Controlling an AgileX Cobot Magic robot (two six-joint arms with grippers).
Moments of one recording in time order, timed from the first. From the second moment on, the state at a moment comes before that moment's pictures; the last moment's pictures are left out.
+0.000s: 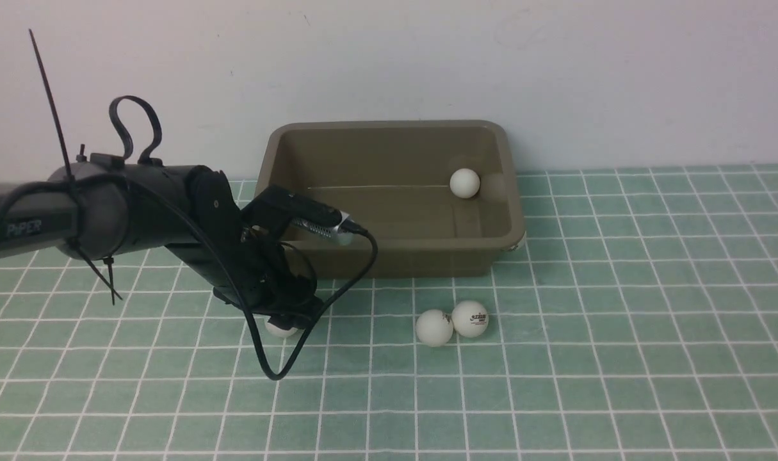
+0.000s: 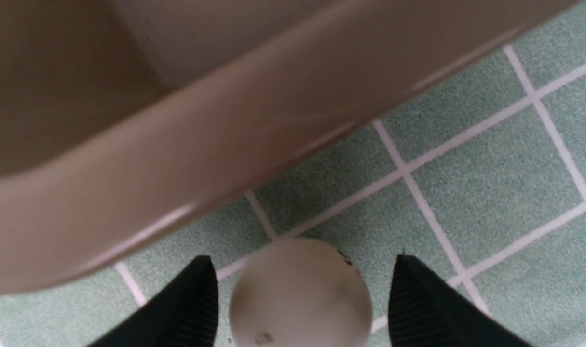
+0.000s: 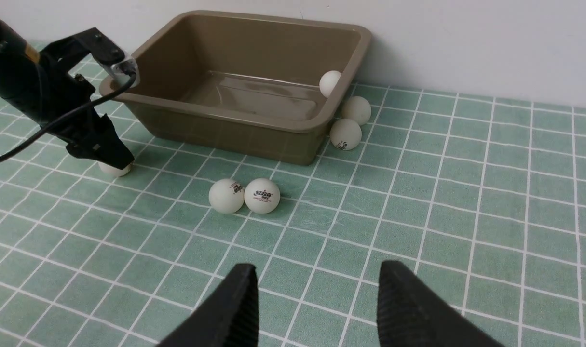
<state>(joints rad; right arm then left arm) -0.01 0.30 -0.63 0.48 1.00 -0.39 -0.29 1.91 -1.18 -0.23 0.53 0.35</state>
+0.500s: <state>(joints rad) -0.01 0.30 -0.63 0.48 0.99 -0.39 -0.36 1.78 -1.18 -0.32 0.58 0.47</state>
